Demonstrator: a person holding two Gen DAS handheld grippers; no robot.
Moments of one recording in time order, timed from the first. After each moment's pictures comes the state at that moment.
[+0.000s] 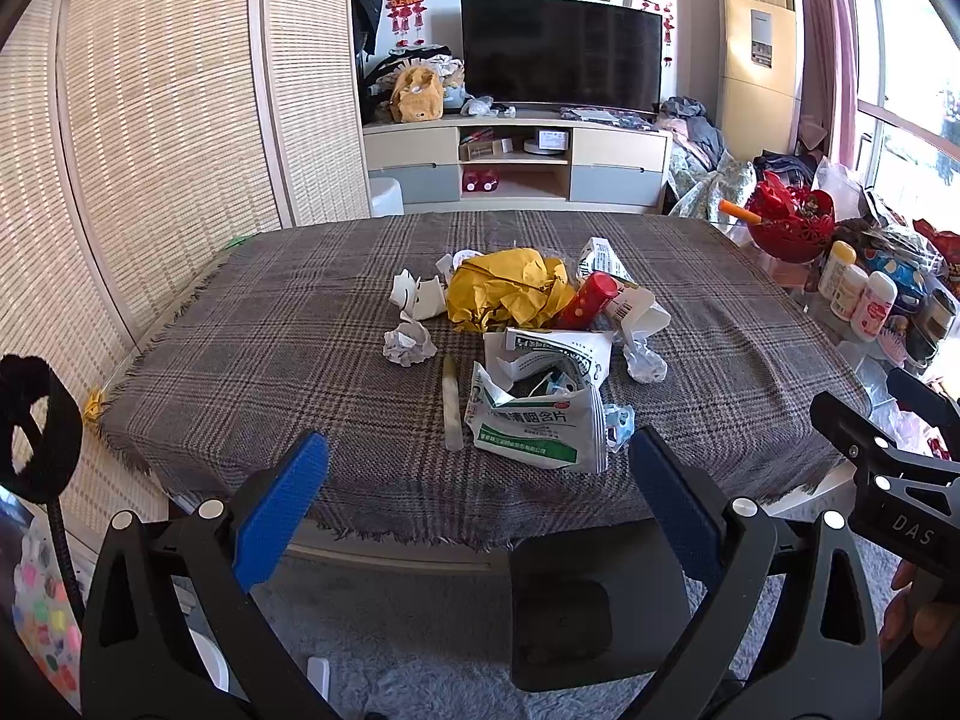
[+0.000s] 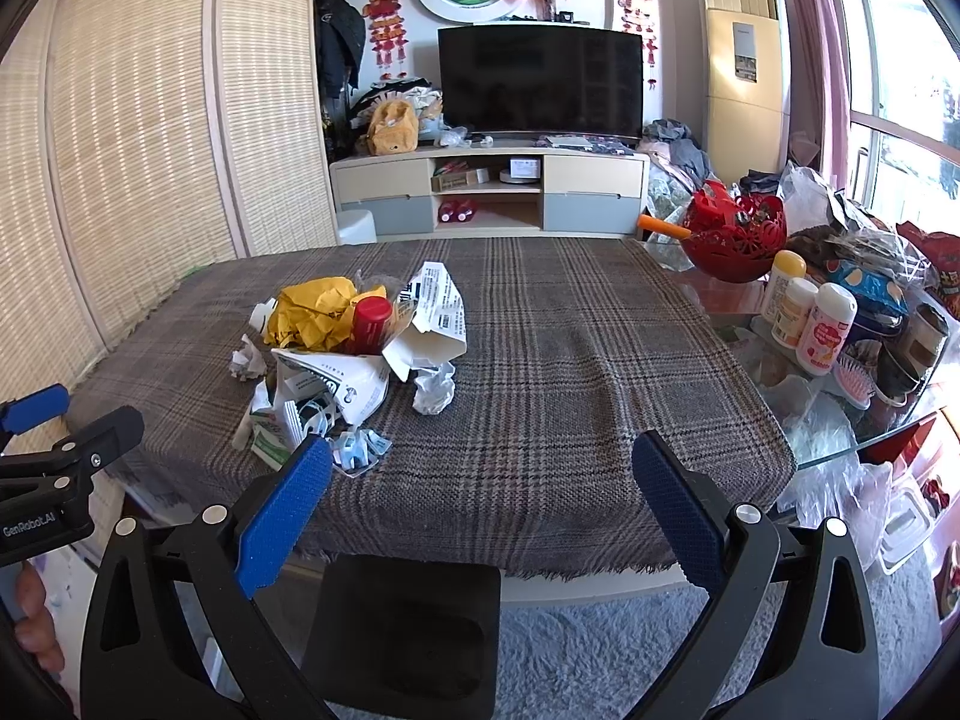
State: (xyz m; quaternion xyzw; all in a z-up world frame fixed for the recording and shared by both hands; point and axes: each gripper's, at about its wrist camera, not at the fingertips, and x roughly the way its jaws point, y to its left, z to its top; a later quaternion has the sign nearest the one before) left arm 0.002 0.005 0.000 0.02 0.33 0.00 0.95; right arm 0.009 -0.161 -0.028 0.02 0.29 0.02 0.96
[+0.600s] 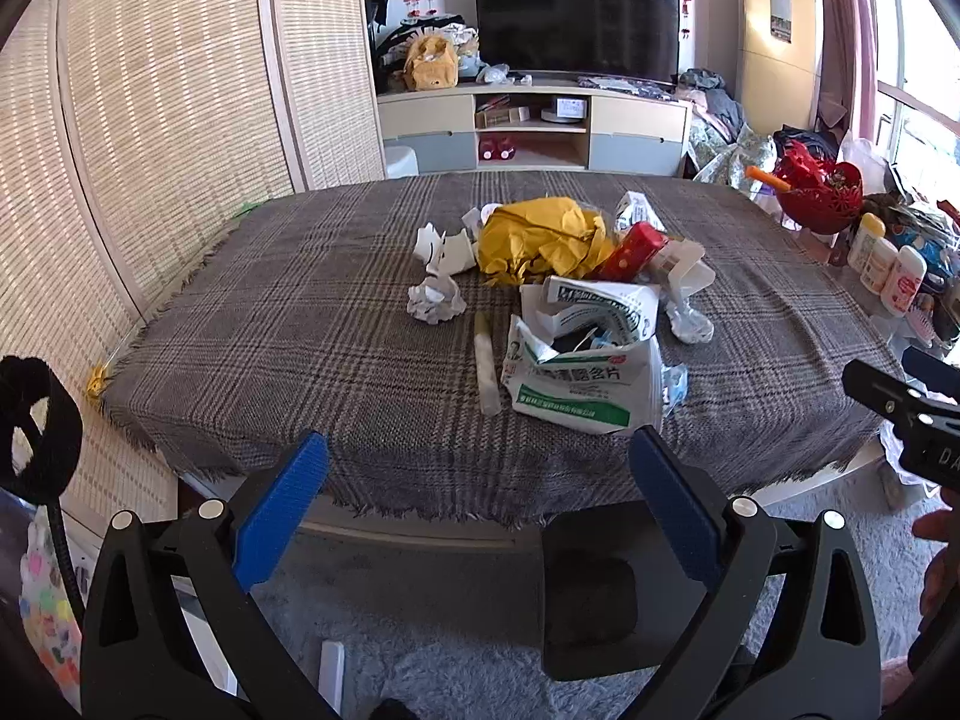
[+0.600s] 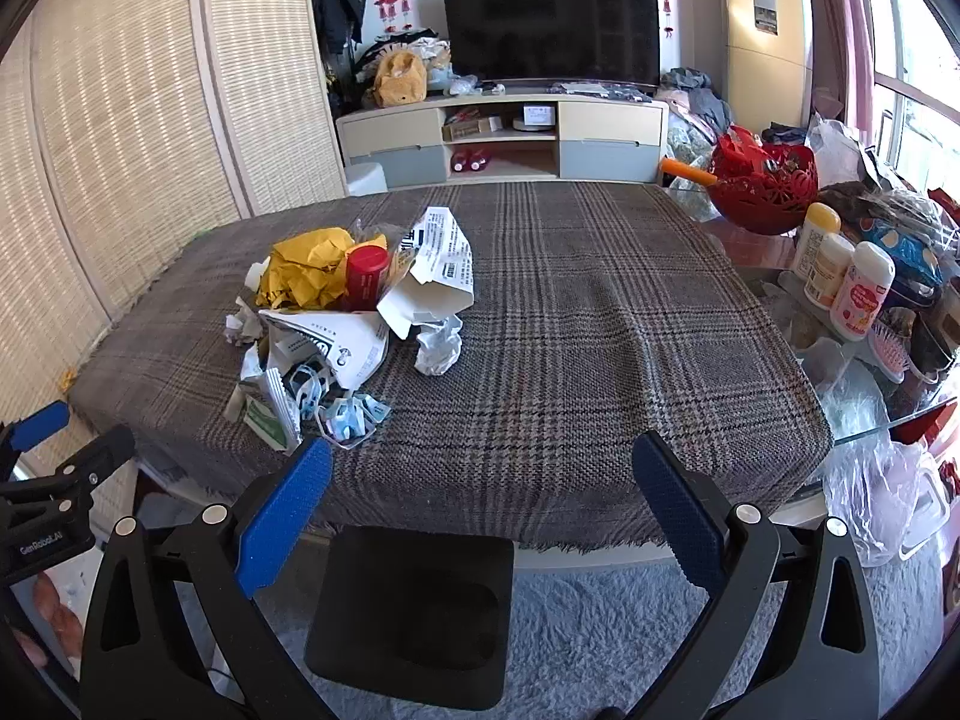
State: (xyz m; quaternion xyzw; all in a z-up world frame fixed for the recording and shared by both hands) left arm 0.017 0.026 -0.033 0.03 0.36 0.02 0.93; right arm 0.042 -0.168 -0.051 0.03 0.36 0.04 0.93
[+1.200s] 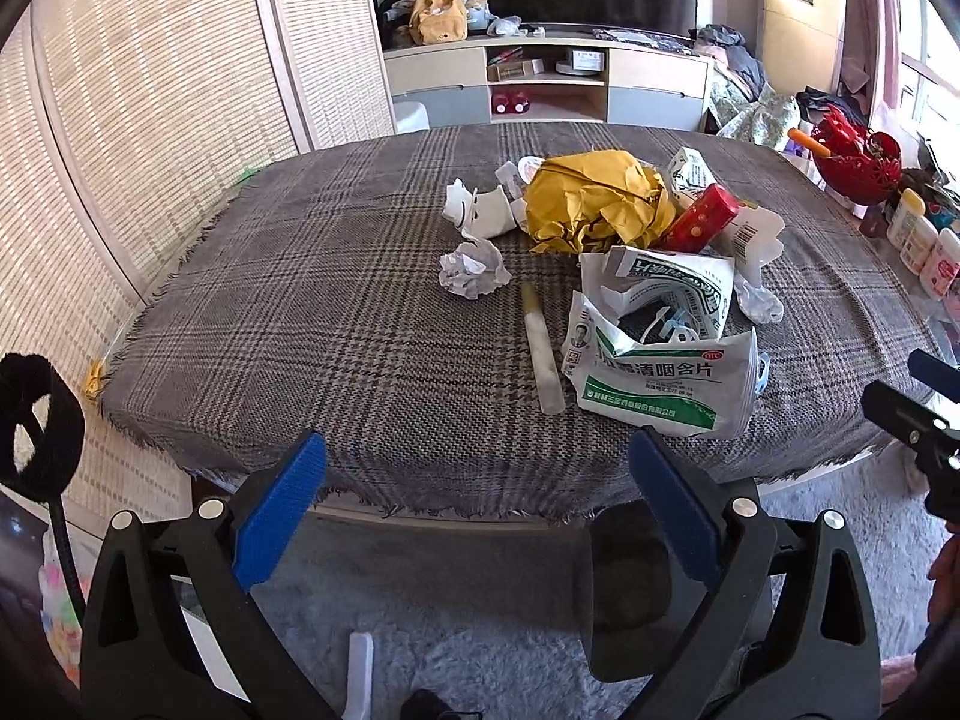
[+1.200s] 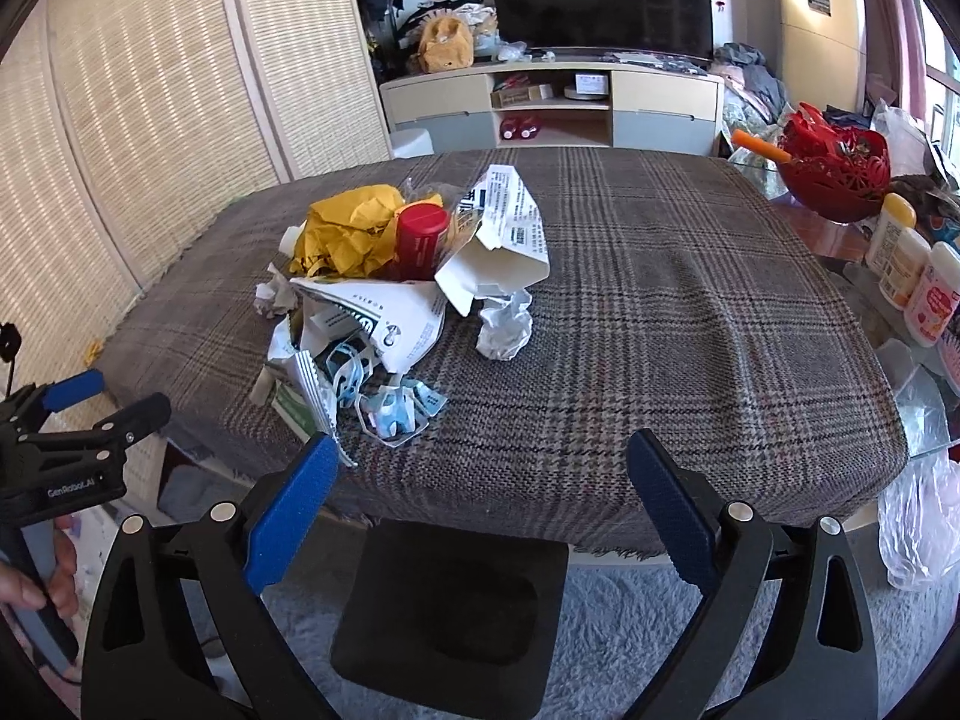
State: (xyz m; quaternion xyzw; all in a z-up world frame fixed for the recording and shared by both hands) left arm 0.064 0.054 -0.052 0.04 0.42 0.03 0.91; right arm 0.074 -0.137 -0.078 0.03 0.40 0.11 0.91
